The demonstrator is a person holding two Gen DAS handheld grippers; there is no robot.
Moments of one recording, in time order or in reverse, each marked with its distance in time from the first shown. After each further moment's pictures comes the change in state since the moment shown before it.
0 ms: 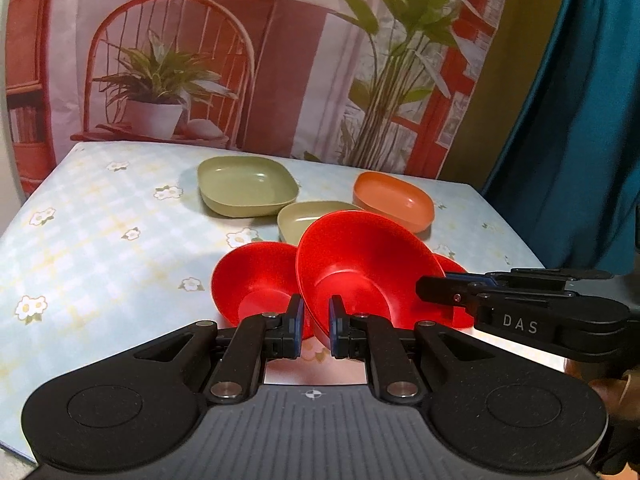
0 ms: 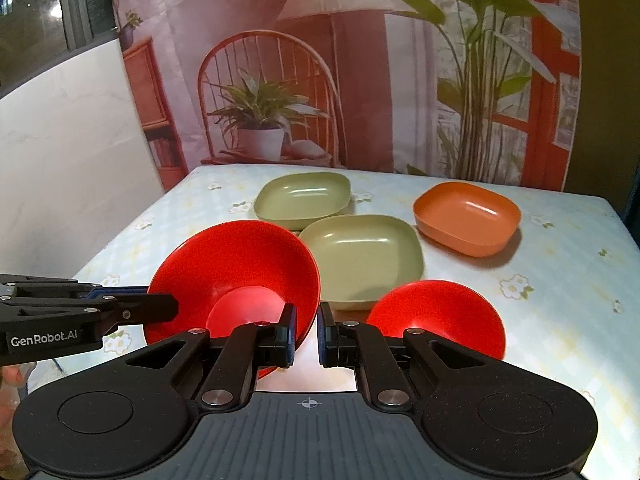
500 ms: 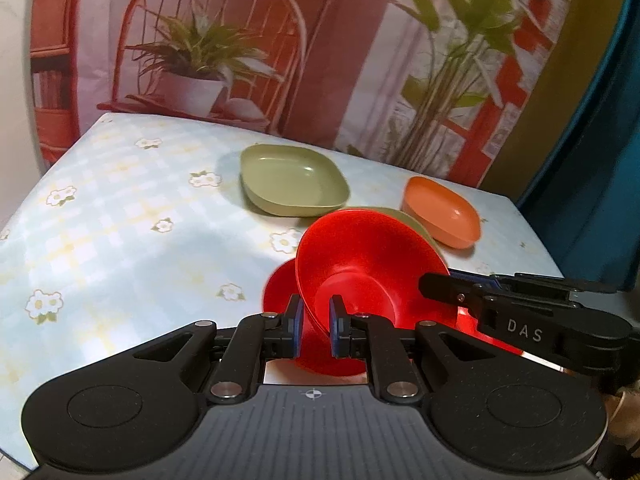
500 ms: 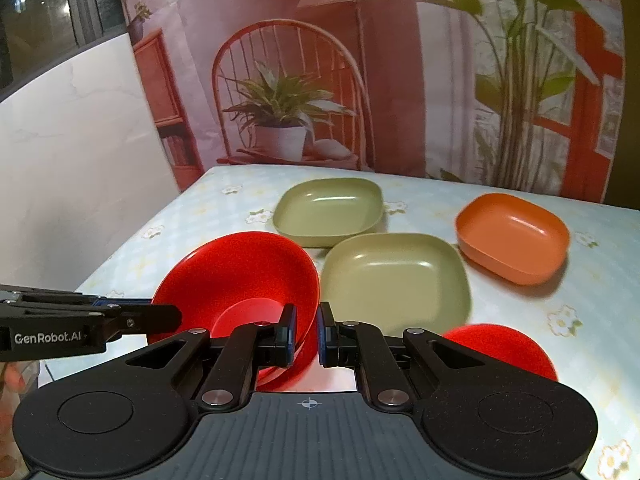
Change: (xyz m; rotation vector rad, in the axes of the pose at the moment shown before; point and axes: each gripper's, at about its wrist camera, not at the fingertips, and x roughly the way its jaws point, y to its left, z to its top) left arm 0.029 0.039 0.022 -0.105 0.062 0.060; right arm 0.055 0.009 0.030 -0.014 0.020 0.065
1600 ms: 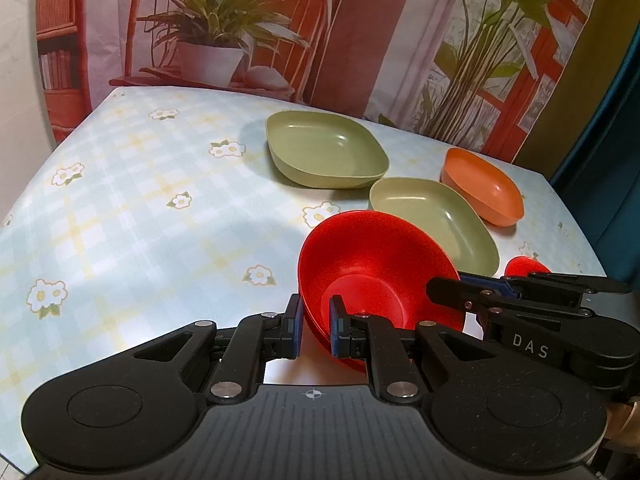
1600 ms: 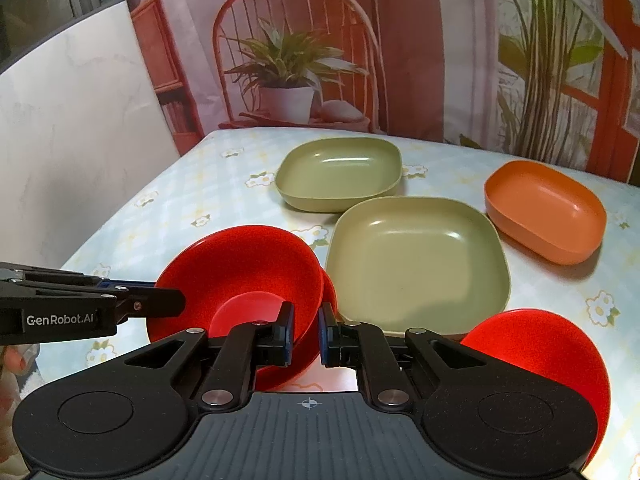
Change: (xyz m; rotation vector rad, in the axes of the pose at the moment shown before) left arm 0.030 0.010 -0.003 -0.002 0.081 0.071; right arm 0.047 0.005 -0.008 -0.018 0.089 0.006
